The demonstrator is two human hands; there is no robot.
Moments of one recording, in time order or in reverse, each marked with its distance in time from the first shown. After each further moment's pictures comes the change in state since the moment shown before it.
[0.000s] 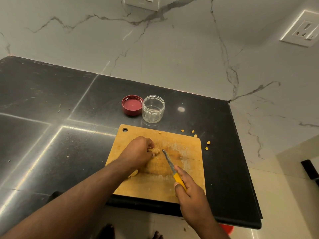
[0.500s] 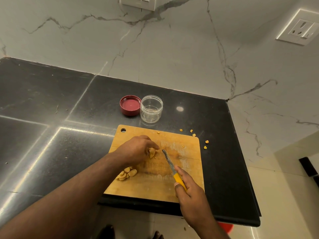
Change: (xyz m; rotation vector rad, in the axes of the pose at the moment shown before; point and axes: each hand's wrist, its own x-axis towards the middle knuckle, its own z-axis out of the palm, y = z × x) left_hand 0.006 -0.002 -0.018 0.185 -0.186 0.234; right_hand 0.001 0.008 0.000 0.021 0.017 0.033
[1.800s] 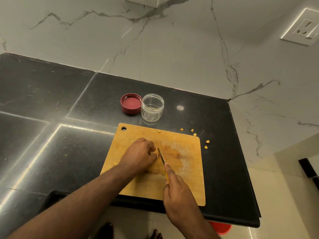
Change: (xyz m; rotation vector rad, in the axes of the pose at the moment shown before) left_hand -0.006 0.012 0.034 -0.124 0.311 -0.176; right_hand 0.002 -0.012 0.026 -0.275 -0.057 -0.142
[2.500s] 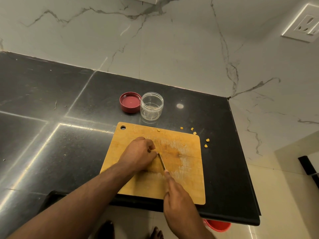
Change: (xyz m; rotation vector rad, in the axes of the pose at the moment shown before) left_hand 0.005 -0.004 0.001 -0.019 -0.021 -0.035; right_hand -0.014 0.006 0.005 -0.003 -0.018 0.038
